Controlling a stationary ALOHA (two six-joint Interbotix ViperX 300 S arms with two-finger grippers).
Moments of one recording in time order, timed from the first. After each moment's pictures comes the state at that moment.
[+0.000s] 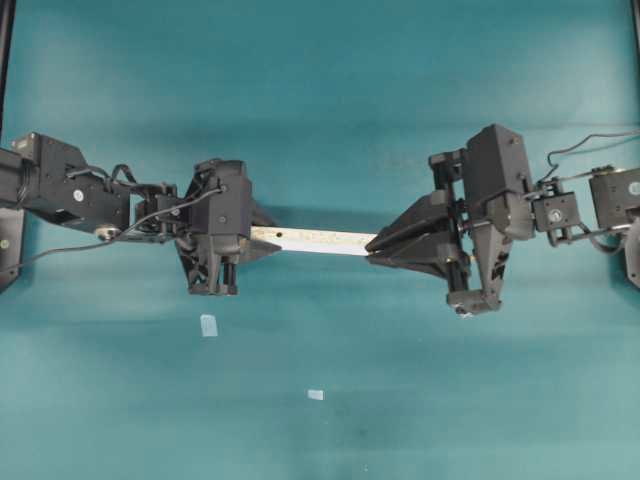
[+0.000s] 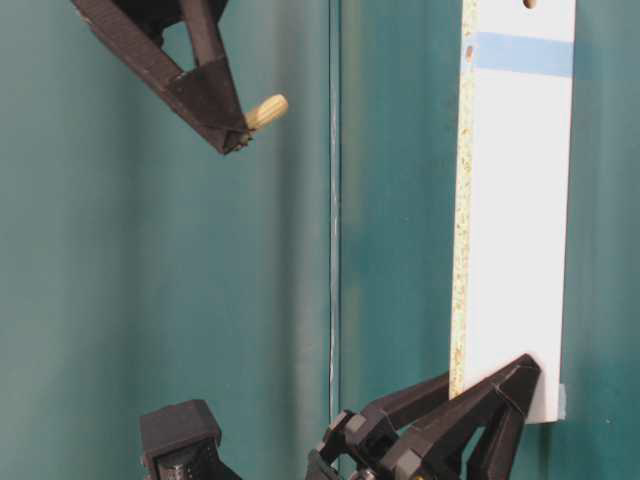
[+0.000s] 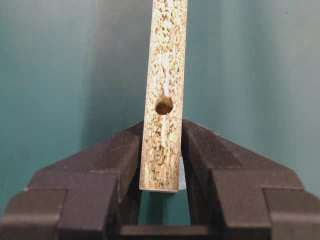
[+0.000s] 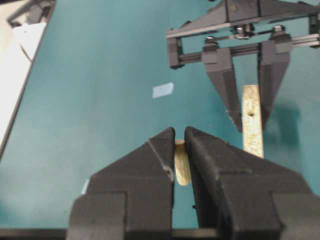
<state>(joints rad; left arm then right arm) 0.01 0.12 0.87 -0.06 -0.28 0.11 0.03 -0.25 0.90 -0.25 -0.41 0.62</state>
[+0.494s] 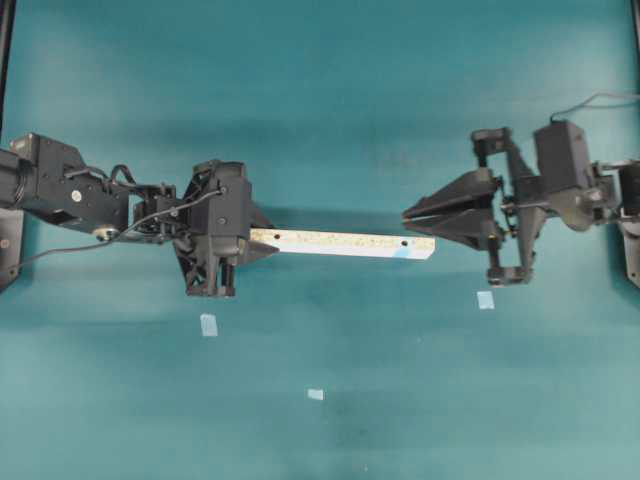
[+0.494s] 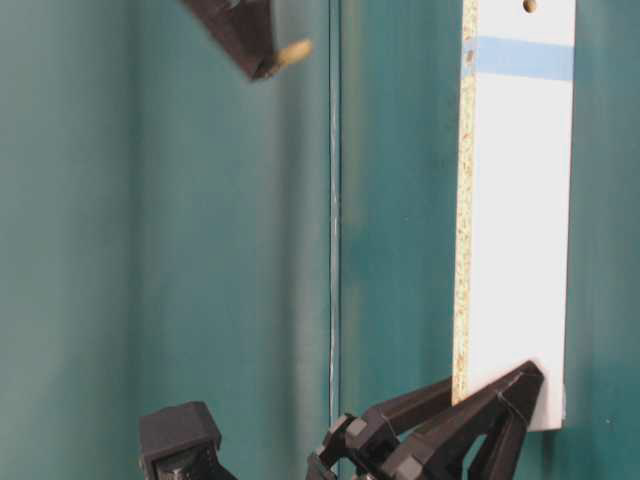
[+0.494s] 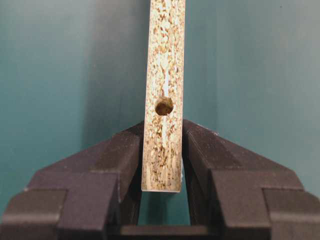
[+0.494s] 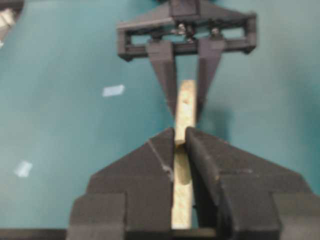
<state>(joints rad) 0.00 0.11 0.87 -0.06 -0.25 0.11 -0.08 -0.25 1.17 -0.18 -0.83 0.32</state>
